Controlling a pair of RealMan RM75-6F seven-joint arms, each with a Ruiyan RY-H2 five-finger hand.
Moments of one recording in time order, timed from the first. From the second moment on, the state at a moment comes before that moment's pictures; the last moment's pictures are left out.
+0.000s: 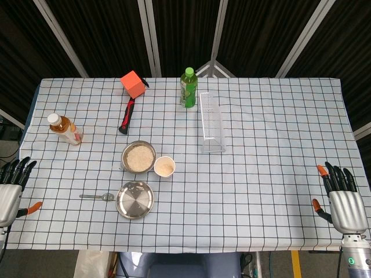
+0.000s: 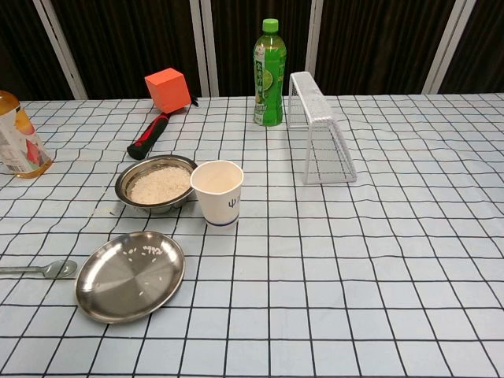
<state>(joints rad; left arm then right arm) -0.10 -1.12 -0.03 -1.60 1.49 1.46 0.15 0.08 -1.15 0.07 -1.60 -1.49 1.49 -0.13</state>
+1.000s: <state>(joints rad) -0.15 -1.12 -0.04 -1.66 1.47 1.39 0.22 0.08 -1.15 0.07 -1.60 -1.49 1.49 -0.13</state>
